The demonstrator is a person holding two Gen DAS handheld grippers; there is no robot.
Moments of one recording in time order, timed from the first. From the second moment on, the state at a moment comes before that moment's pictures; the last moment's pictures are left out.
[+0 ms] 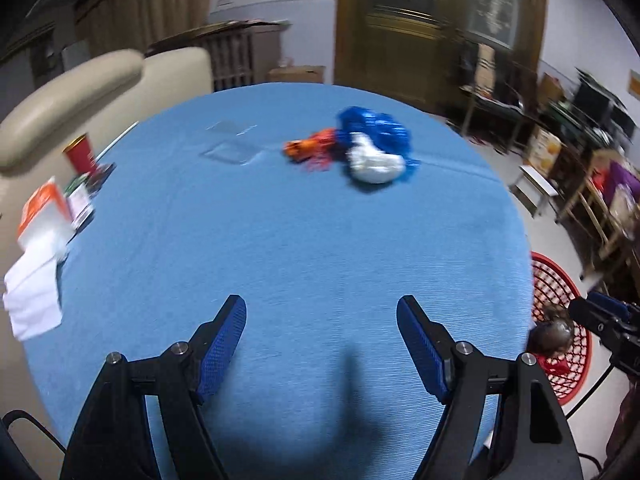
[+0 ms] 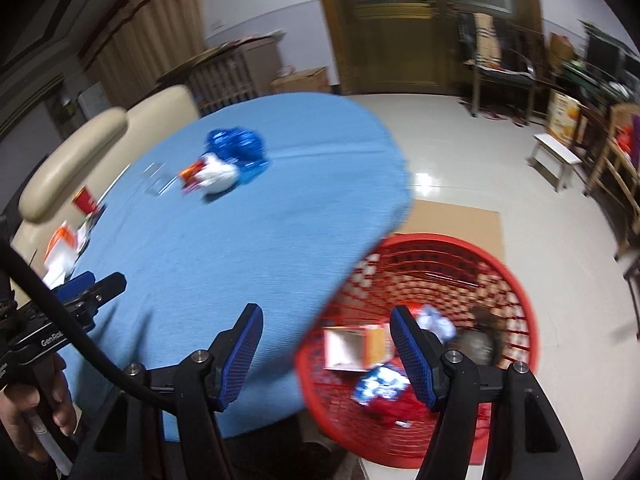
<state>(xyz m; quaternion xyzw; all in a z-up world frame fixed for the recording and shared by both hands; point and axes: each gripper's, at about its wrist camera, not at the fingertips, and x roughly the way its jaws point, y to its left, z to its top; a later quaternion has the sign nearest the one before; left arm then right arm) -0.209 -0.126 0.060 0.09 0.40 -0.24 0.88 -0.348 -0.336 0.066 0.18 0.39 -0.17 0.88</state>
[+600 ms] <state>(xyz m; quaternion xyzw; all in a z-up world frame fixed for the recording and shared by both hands) -0.172 -0.050 0.044 0.02 0.42 -0.17 0.89 -0.241 -0.270 0.074 0.12 0.41 -0.10 0.90</state>
